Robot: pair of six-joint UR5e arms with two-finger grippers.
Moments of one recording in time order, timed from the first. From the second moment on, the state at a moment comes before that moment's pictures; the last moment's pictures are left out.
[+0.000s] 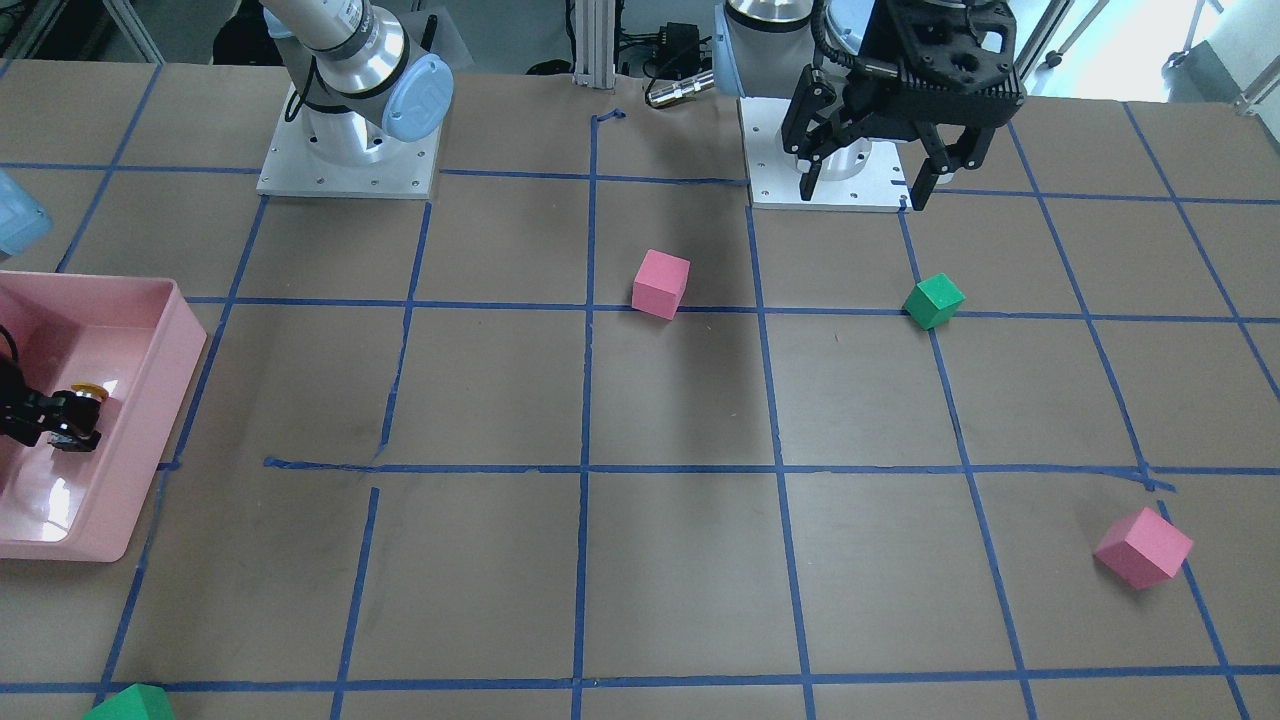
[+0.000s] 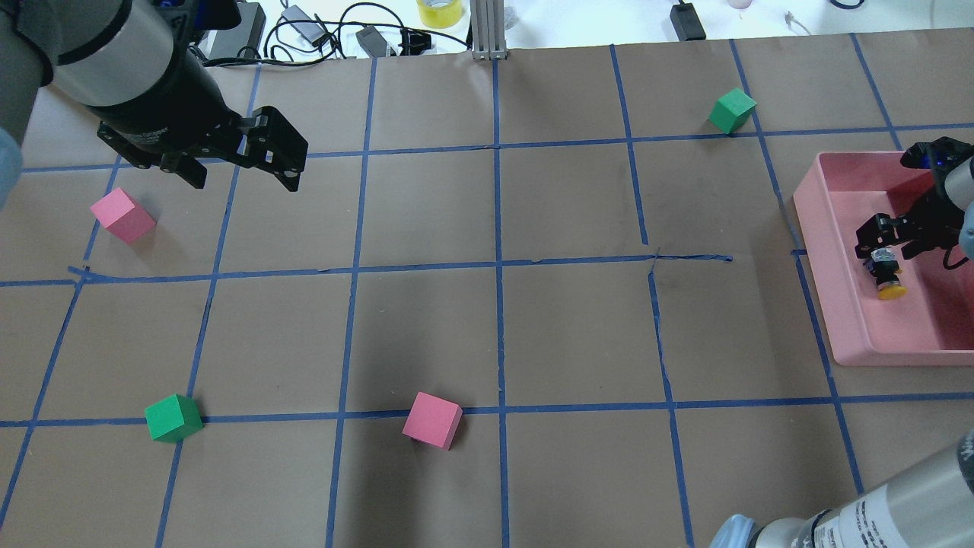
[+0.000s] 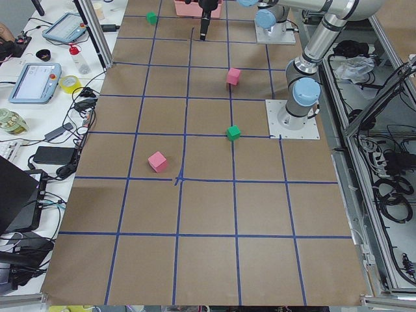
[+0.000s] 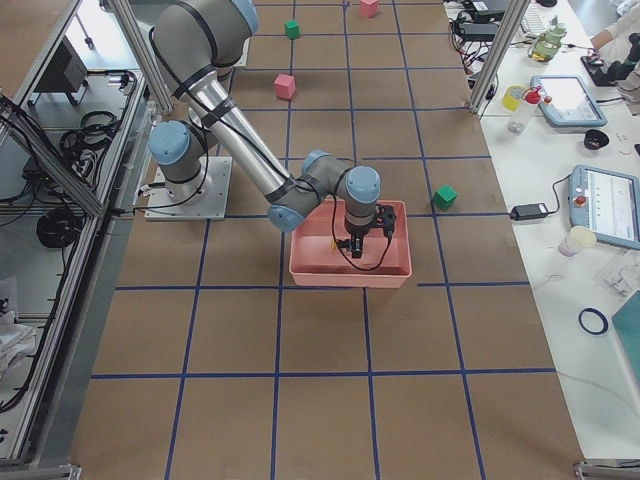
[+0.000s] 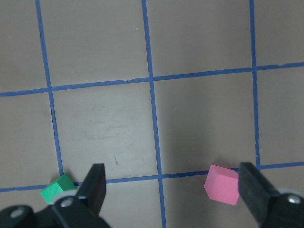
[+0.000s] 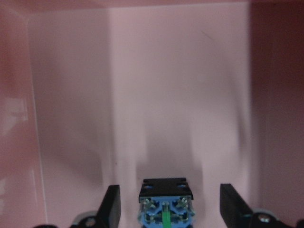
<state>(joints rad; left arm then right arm) -1.61 -1.44 -1.60 -1.54 1.57 0.04 0.91 -1.17 1.89 -2.31 -1.52 -0.60</state>
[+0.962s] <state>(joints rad) -1.61 -1.44 -1.60 -1.54 1.57 0.04 0.91 -1.21 1.87 -2.30 -1.52 -0.63</state>
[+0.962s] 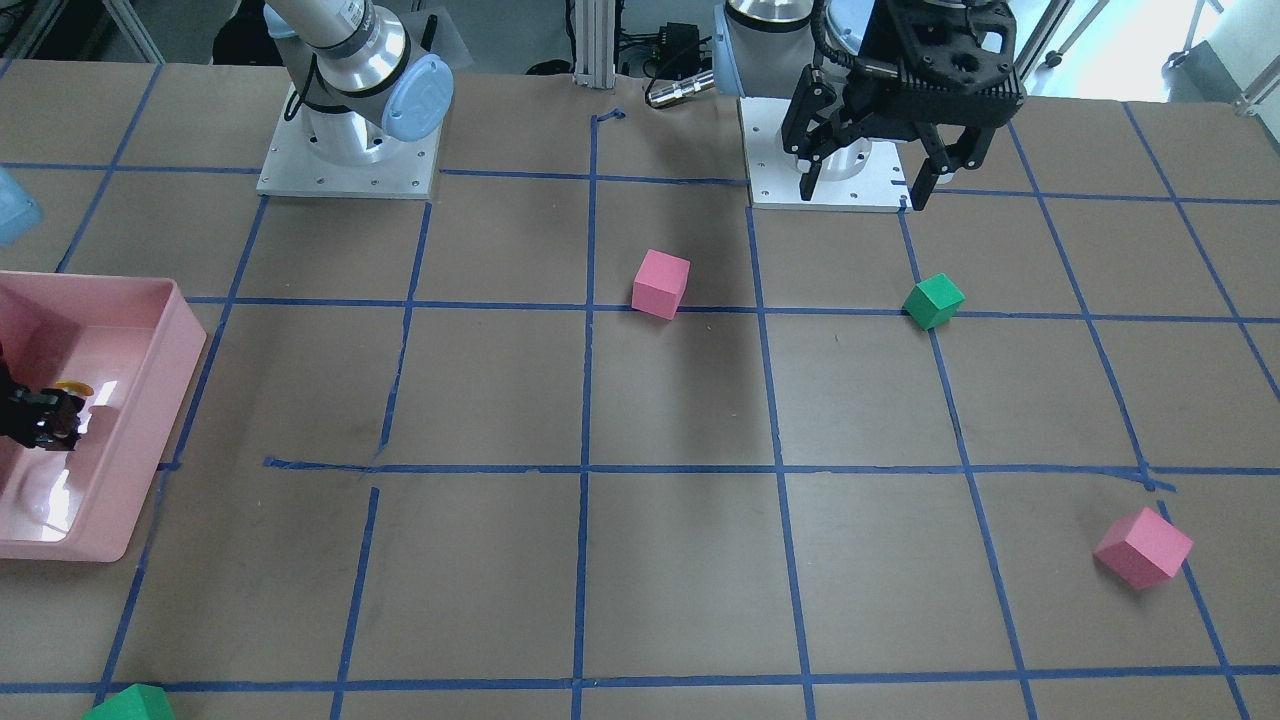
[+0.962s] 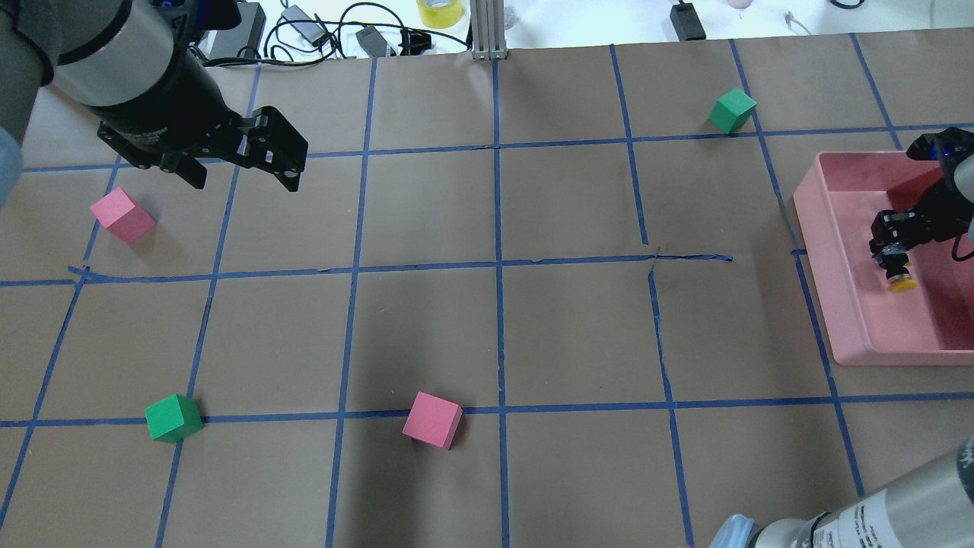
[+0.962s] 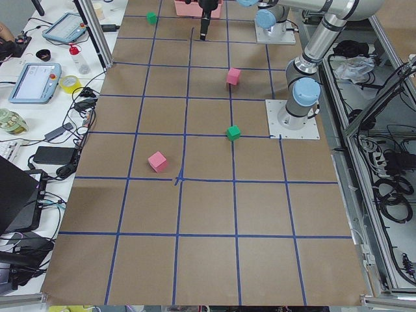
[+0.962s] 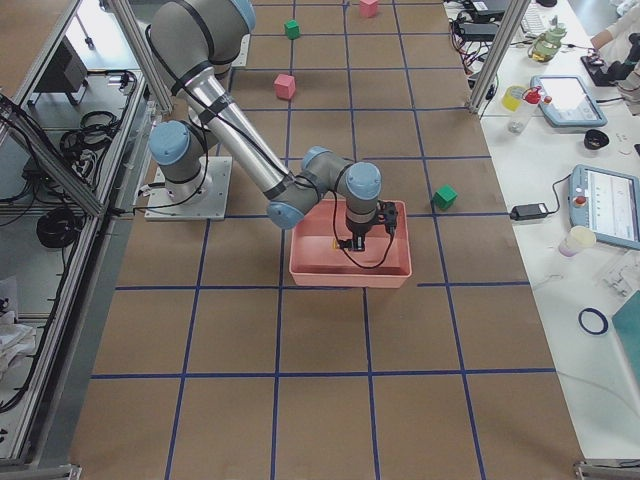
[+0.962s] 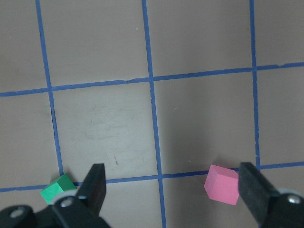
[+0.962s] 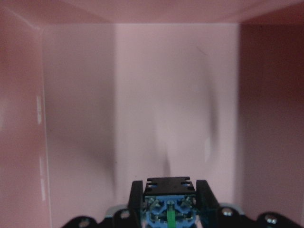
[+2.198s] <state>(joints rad) -1.61 -1.44 -1.60 -1.54 1.57 0.04 1.31 -1.40 1.65 -1.95 -1.48 -0.36</state>
